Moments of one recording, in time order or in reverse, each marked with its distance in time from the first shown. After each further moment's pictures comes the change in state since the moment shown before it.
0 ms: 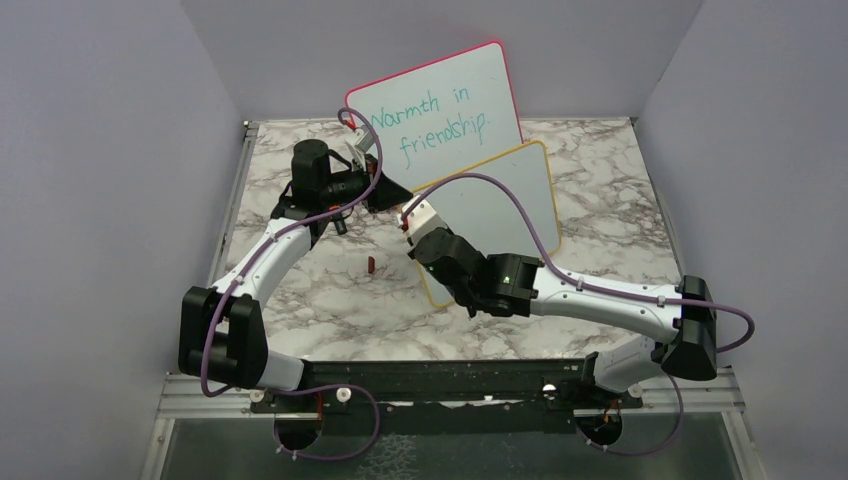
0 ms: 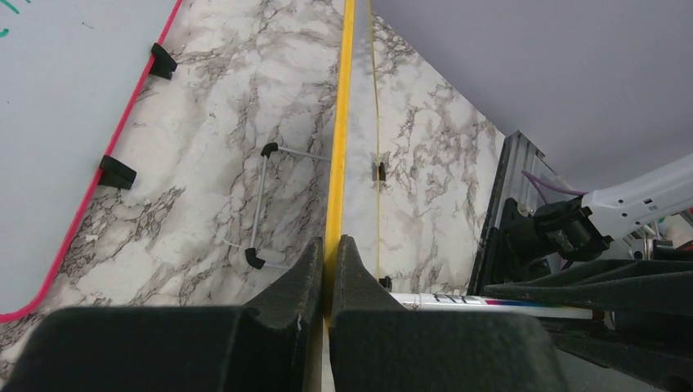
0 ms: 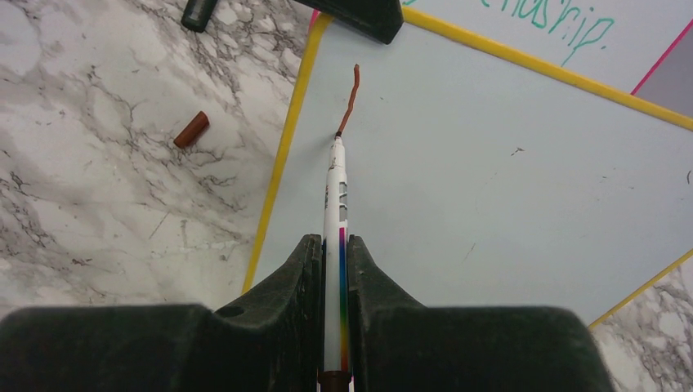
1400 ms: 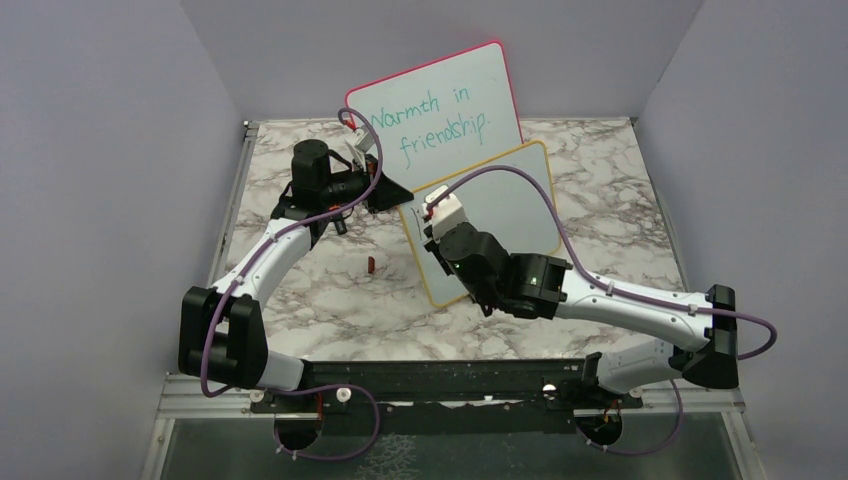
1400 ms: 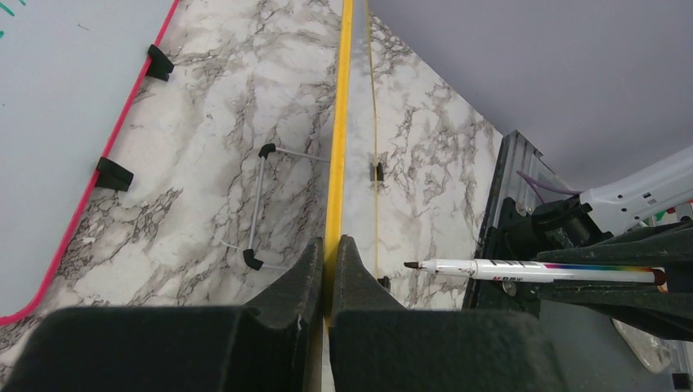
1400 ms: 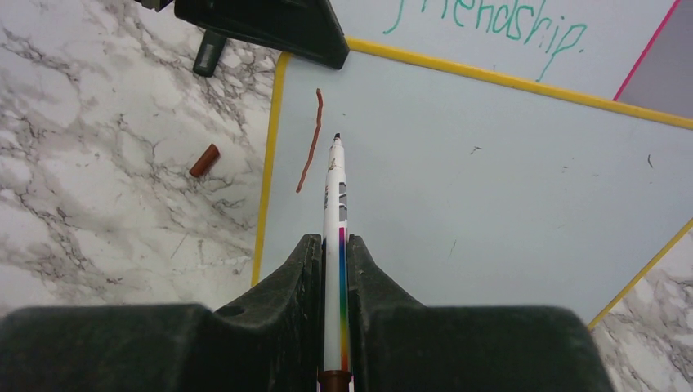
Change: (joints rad) left arm 0.000 0.000 -0.002 0.005 0.001 -0.001; right arm 0.003 -0.115 -0.022 -0.006 -0.005 0.056
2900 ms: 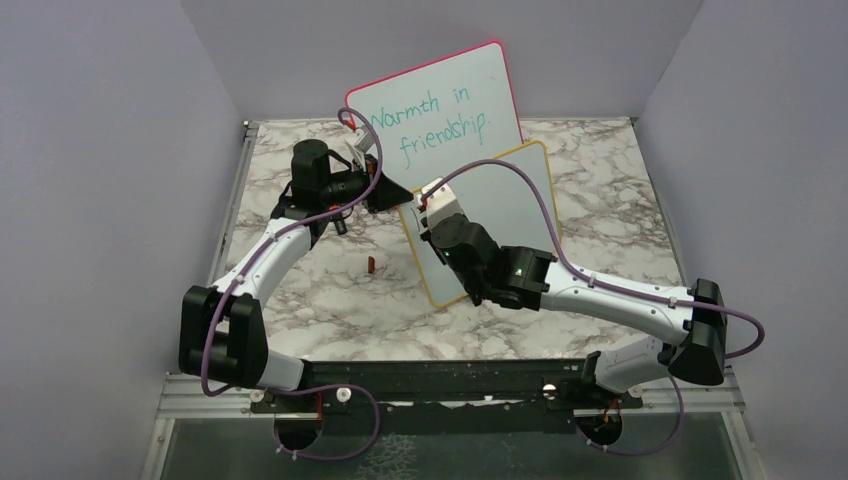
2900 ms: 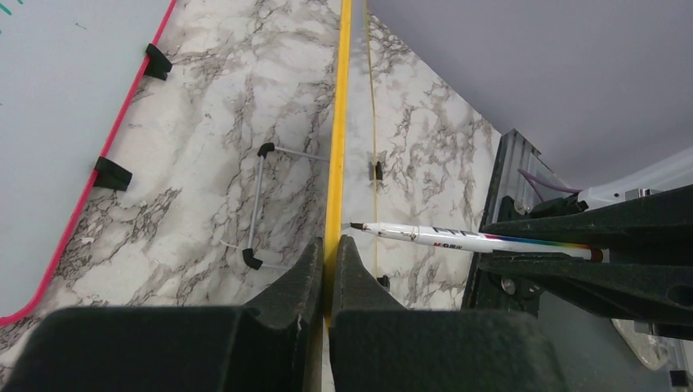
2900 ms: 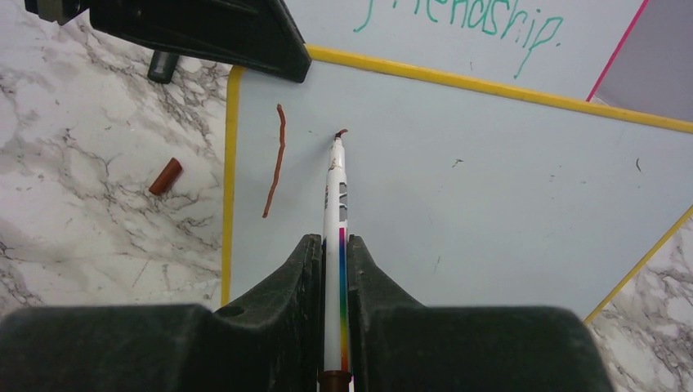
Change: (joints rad) left arm 0.000 0.003 0.000 0.002 0.013 0.000; right arm -0.066 0.066 -0.013 0.089 0.030 -0.038
